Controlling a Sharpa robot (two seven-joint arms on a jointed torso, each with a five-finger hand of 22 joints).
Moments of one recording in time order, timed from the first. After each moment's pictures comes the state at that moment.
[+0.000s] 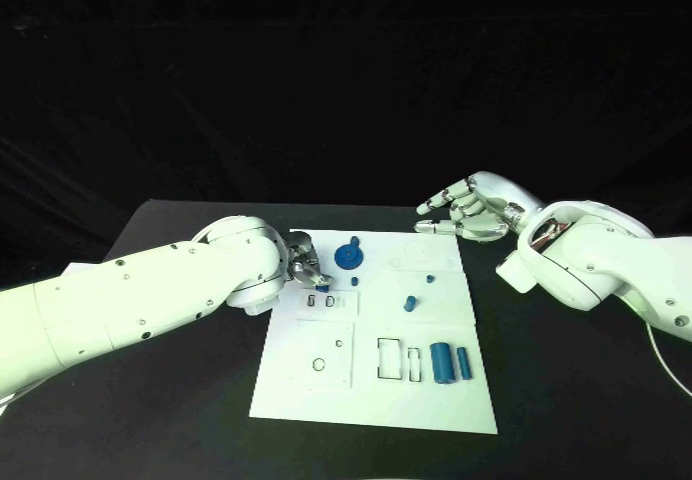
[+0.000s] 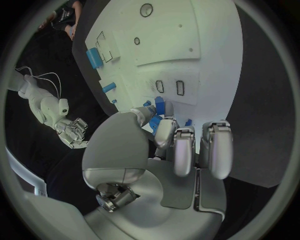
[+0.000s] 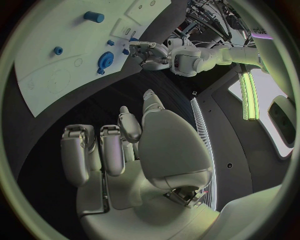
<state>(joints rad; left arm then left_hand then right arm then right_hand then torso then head) 1.25 -0.65 -0.01 1.47 -1.13 0.03 -0.66 1.23 -0.15 0.59 0.20 0.14 0.90 0.06 0.56 0.76 1.39 -0.02 1.26 1.24 1.47 -0.08 1.57 1.31 0.02 1.46 0.03 1.53 1.31 1.26 -0.99 0.04 1.68 -0.95 -0.33 -0.04 1.39 -0.03 -0.09 0.25 0.24 0.98 0.14 0.08 0.09 1.38 0.06 1.09 1.29 1.46 -0.01 1.47 1.31 0.04 1.46 0.10 1.49 1.31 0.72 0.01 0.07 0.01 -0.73</state>
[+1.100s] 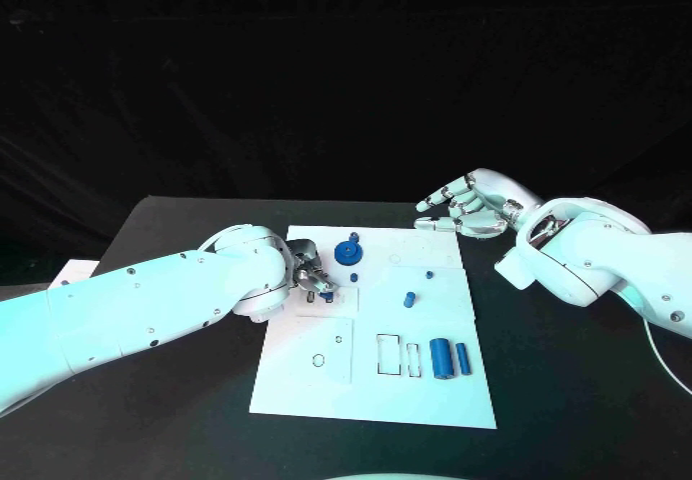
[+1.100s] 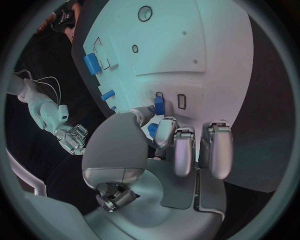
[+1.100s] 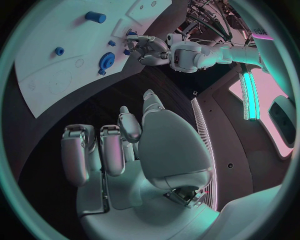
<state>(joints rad) 1.22 -0.64 -0.01 1.46 -1.15 0.02 -0.66 1.21 -0.14 0.60 0.19 0.12 0.90 0.06 0.56 0.78 1.39 -0.02 1.26 1.24 1.47 -0.08 1.57 1.31 0.02 1.46 0.03 1.53 1.31 1.25 -0.98 0.04 1.67 -0.95 -0.33 -0.04 1.39 -0.03 -0.09 0.25 0.24 0.98 0.14 0.08 0.09 1.38 0.06 1.09 1.29 1.46 -0.01 1.47 1.31 0.04 1.46 0.10 1.49 1.31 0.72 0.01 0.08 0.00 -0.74</state>
